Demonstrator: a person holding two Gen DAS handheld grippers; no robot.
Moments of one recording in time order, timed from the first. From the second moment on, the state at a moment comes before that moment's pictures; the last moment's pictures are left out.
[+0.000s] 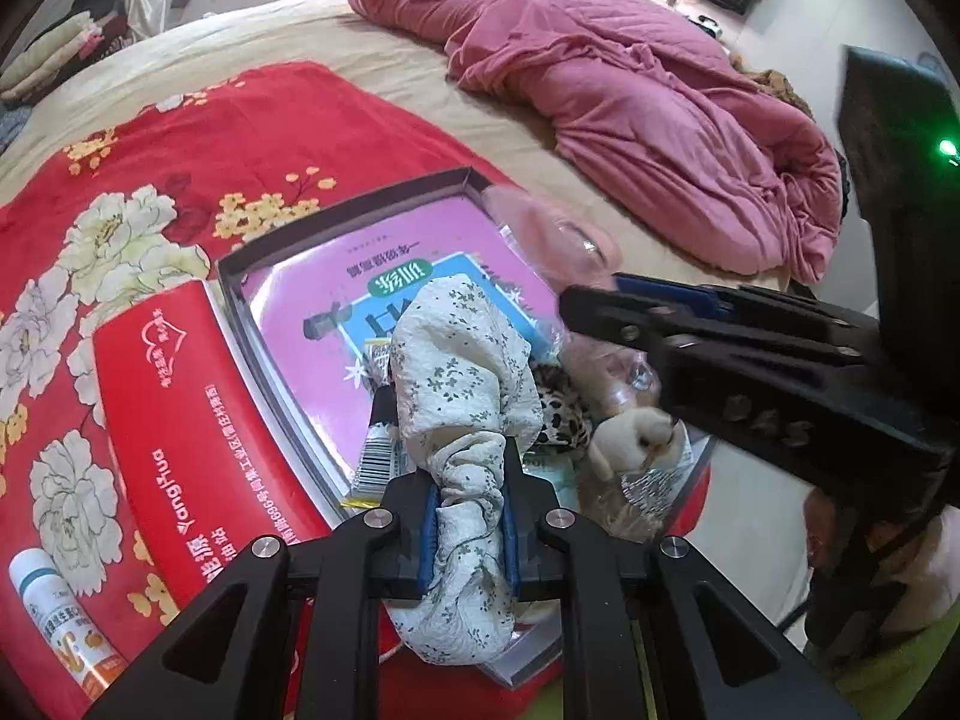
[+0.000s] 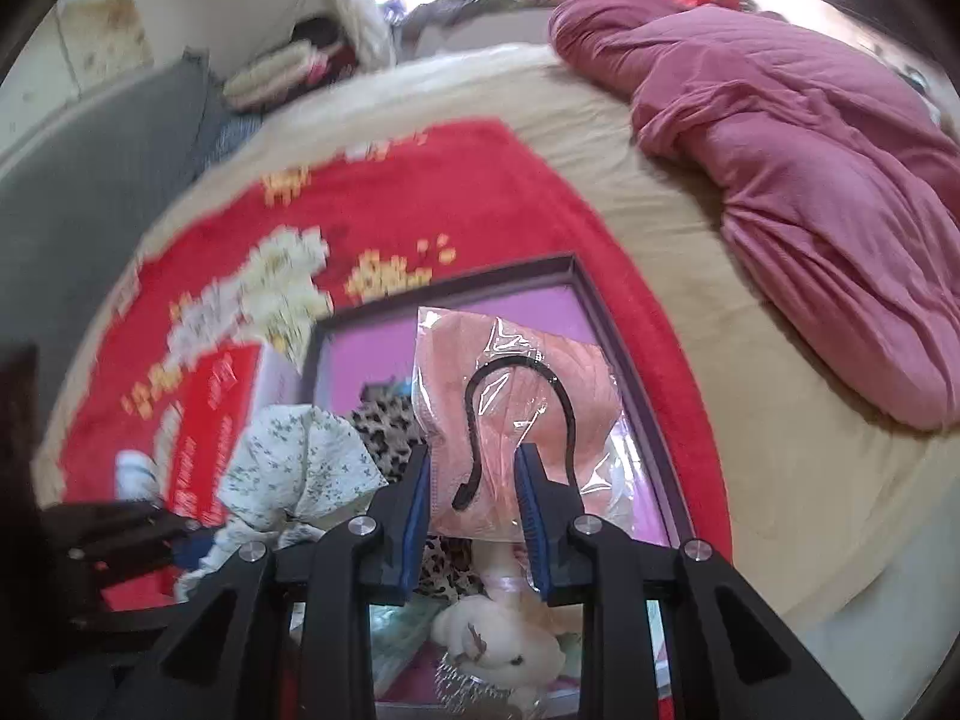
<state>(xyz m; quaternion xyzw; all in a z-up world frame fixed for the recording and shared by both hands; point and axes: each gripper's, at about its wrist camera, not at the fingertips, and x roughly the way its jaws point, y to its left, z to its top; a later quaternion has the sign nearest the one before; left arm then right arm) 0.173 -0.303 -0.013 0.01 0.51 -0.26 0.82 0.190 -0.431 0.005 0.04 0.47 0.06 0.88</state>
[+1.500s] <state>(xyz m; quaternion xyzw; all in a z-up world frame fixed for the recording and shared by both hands) 0.173 -0.297 -0.001 0.03 0.48 -0.25 0.84 0.153 -0.469 0.028 0.13 0.42 0.04 0.90</state>
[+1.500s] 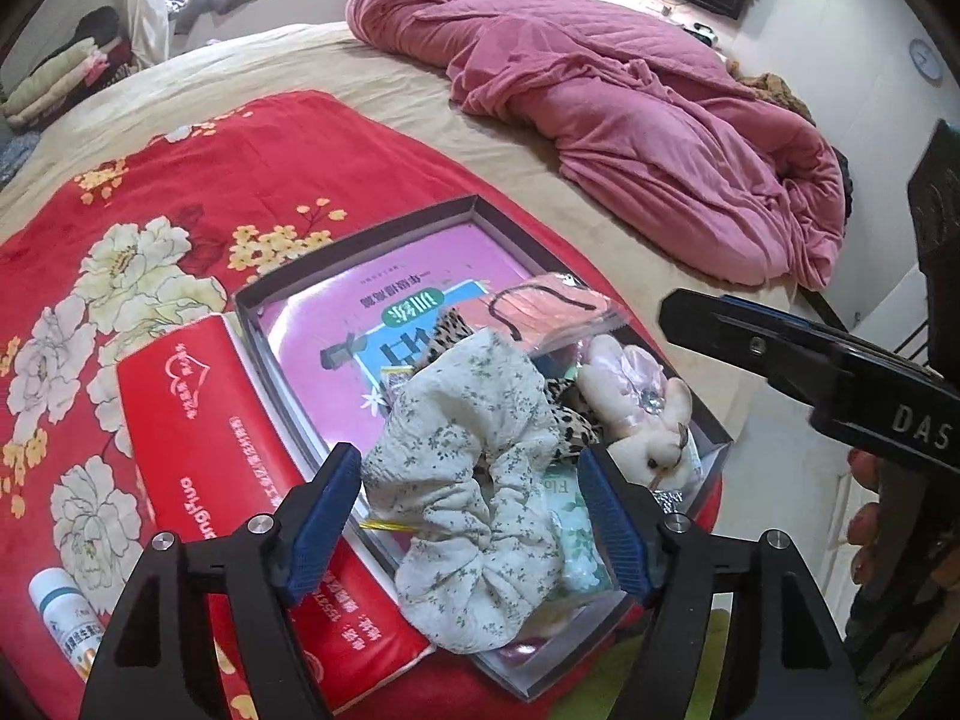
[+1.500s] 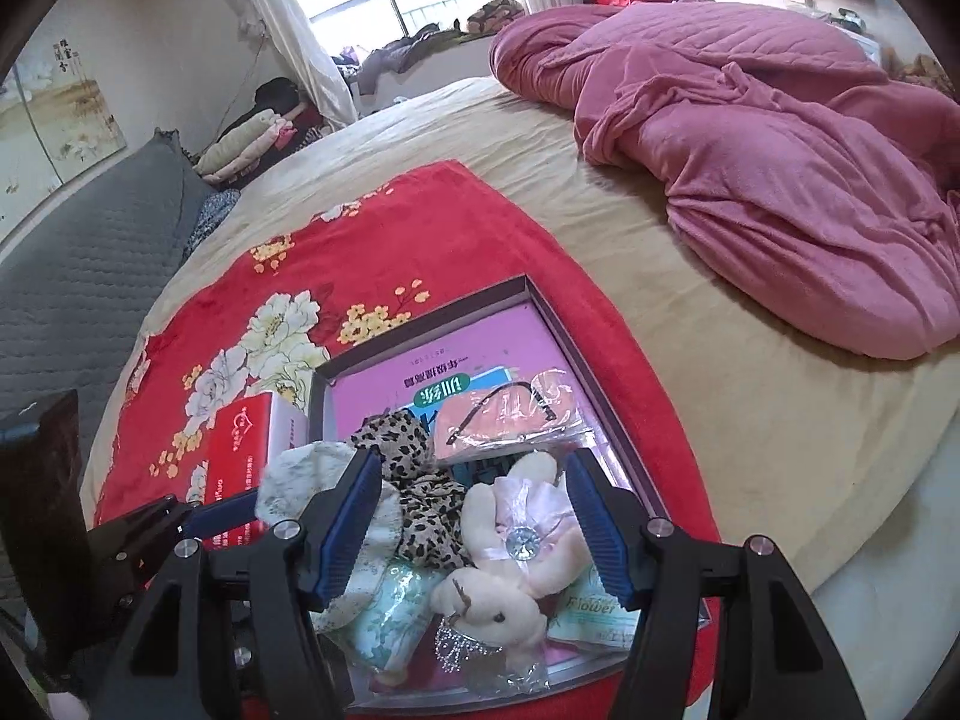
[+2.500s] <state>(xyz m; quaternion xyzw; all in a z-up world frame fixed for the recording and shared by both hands) 0.110 -0.241 0.064 0.01 0.41 -0.23 0.88 0.065 -0.435 0.080 0.11 0.37 -0.01 0.92</state>
